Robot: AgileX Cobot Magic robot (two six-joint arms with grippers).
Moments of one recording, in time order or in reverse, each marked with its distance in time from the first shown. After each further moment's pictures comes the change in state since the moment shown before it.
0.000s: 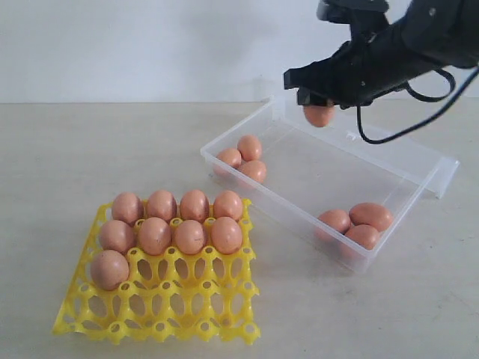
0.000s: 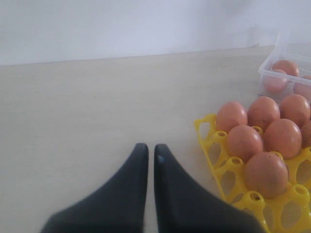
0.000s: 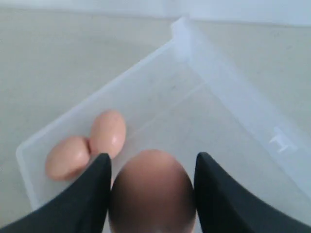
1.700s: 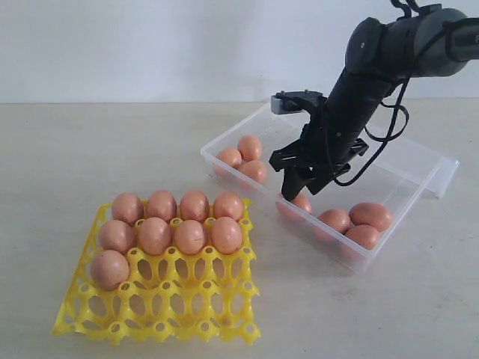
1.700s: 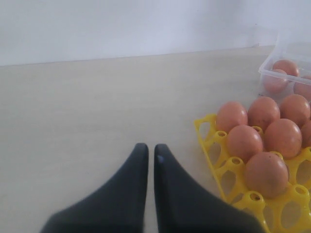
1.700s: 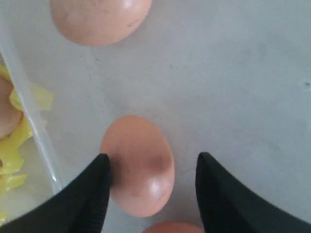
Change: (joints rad) left arm 0.000 0.000 0.000 0.000 0.000 0.000; right arm 0.001 0.373 -0.370 -0.036 0.759 -0.192
